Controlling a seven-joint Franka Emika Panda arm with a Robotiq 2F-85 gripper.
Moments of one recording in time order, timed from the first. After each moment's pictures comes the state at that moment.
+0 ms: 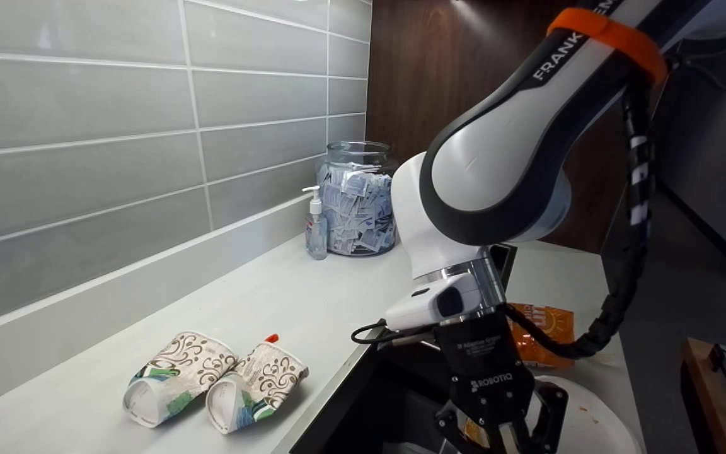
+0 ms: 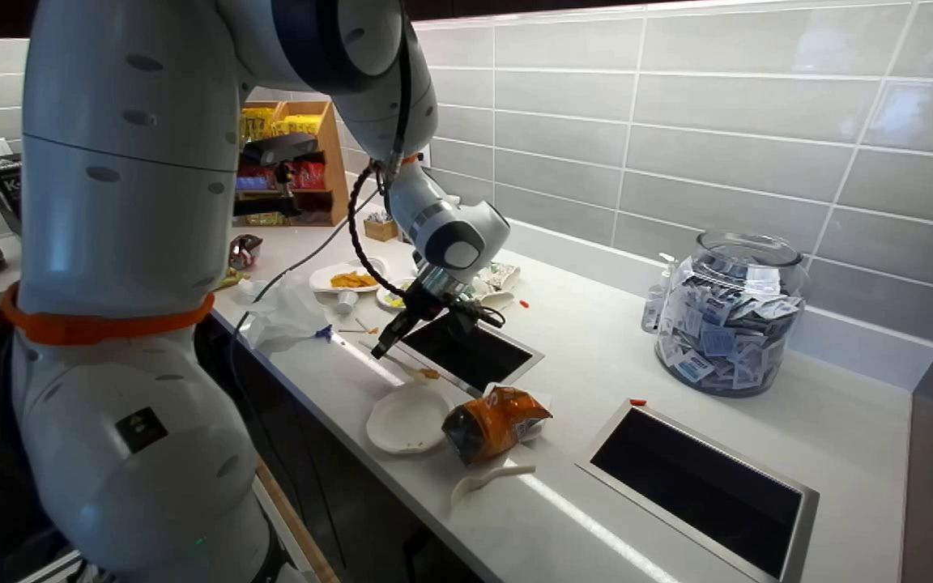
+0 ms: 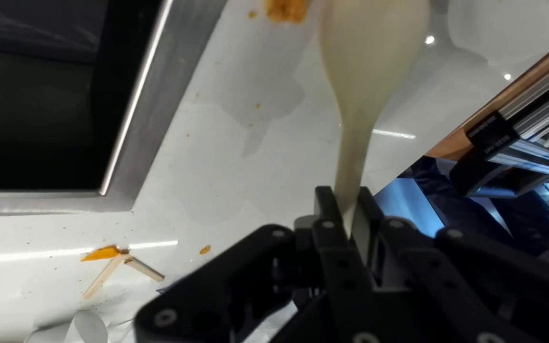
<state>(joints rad) 0.10 0.35 0.25 -2.25 0.52 2.04 -2.10</state>
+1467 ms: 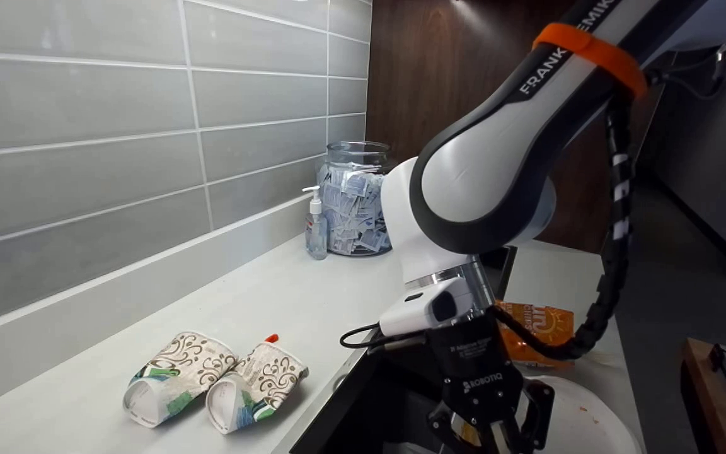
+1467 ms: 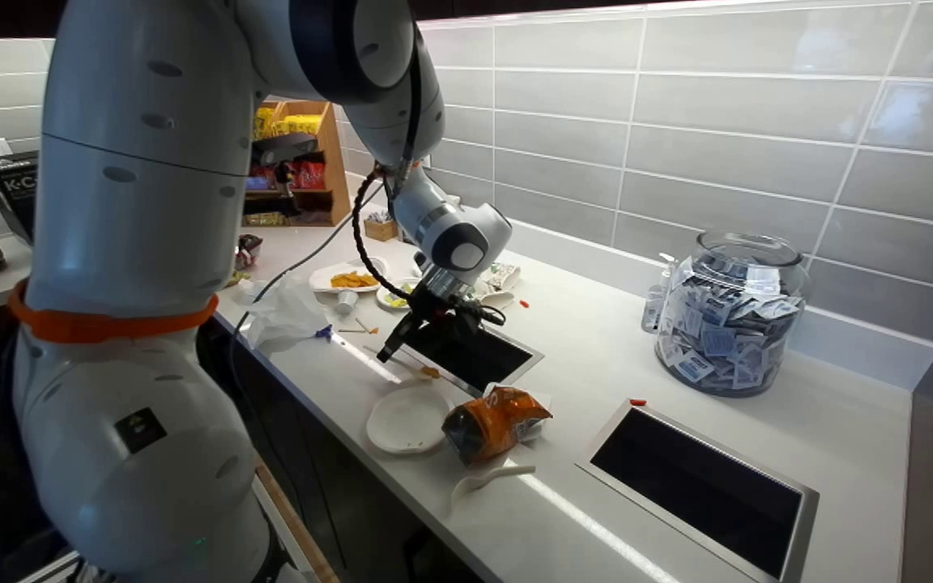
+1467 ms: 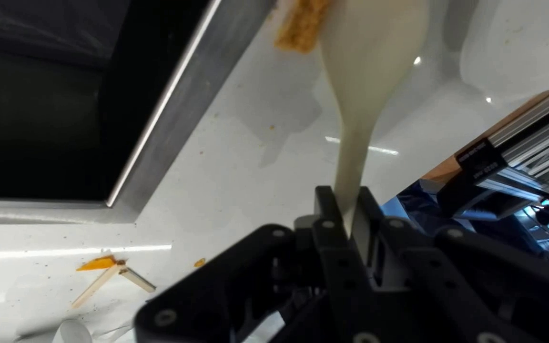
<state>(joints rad) 0.09 0.39 0.25 -2.21 0.47 2.03 -2.14</state>
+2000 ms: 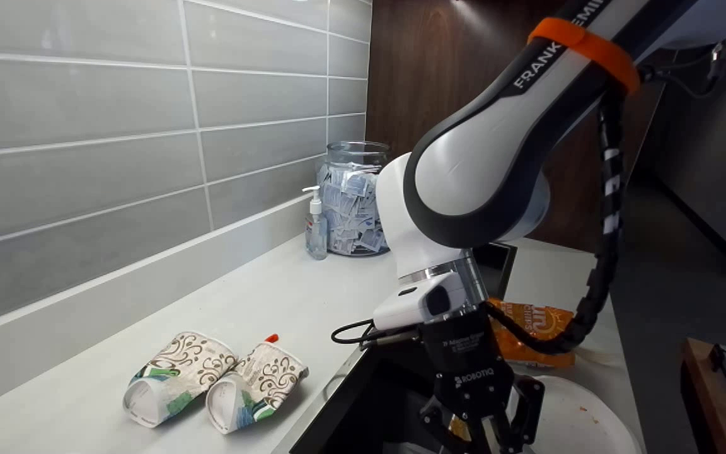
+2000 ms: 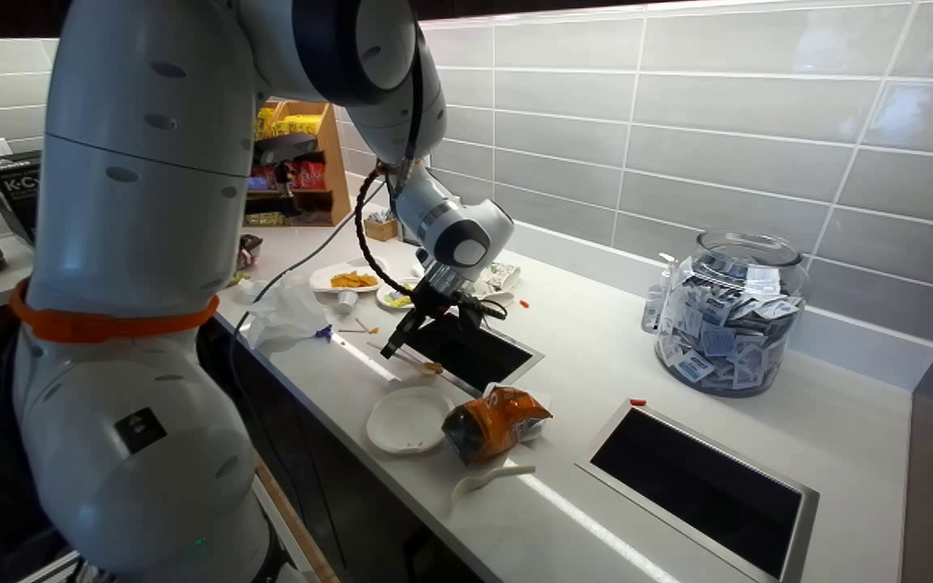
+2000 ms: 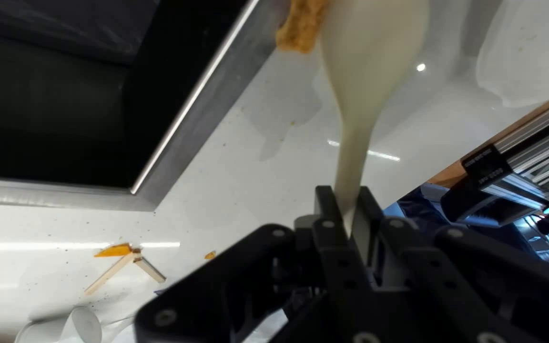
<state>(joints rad) 0.09 0.40 0.25 -2.18 0.46 2.03 -2.16</state>
